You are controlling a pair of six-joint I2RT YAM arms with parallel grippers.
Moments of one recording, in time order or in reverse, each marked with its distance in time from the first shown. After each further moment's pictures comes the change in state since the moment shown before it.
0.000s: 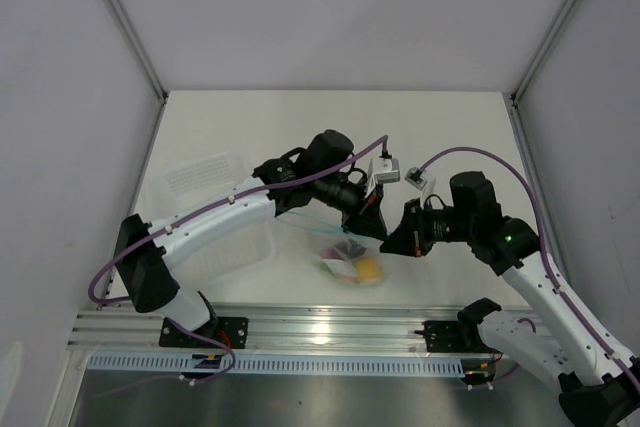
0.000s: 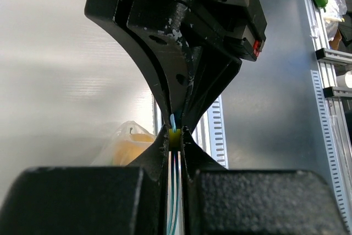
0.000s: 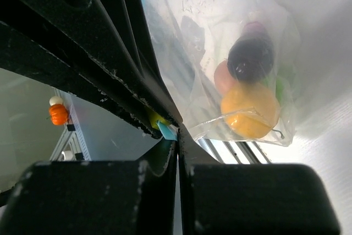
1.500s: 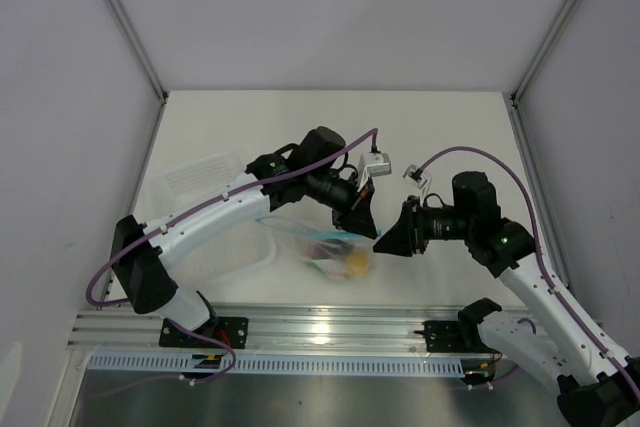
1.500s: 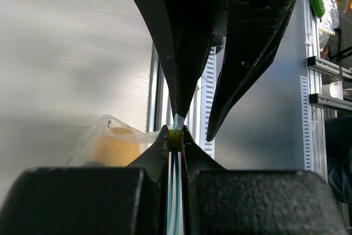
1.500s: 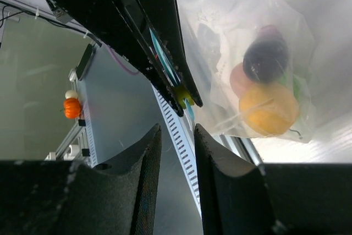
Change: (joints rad) left arm 0.050 -0.015 0.003 -0.102 -0.017 -0.058; right arm -0.020 -0.016 -0.065 0.161 -0.119 0.022
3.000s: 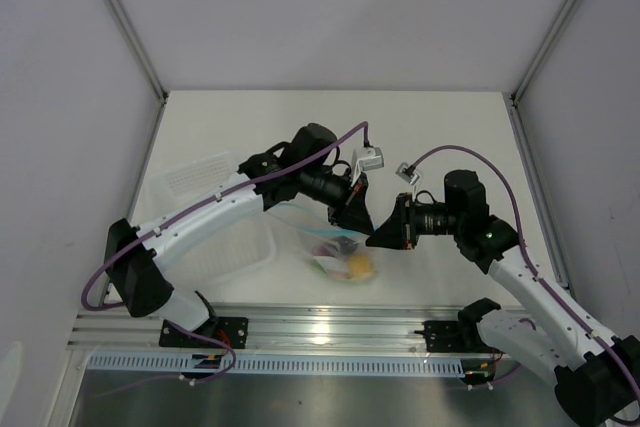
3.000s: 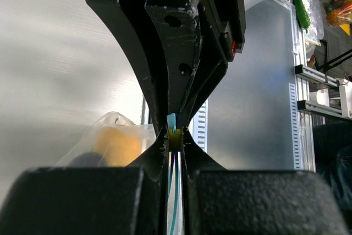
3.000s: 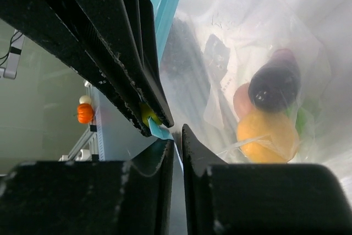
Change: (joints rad) left arm 0.032 -0.032 -0.029 0.041 0.047 -0.051; right arm 0.001 0.074 -0.084 0.245 -0.061 0.098
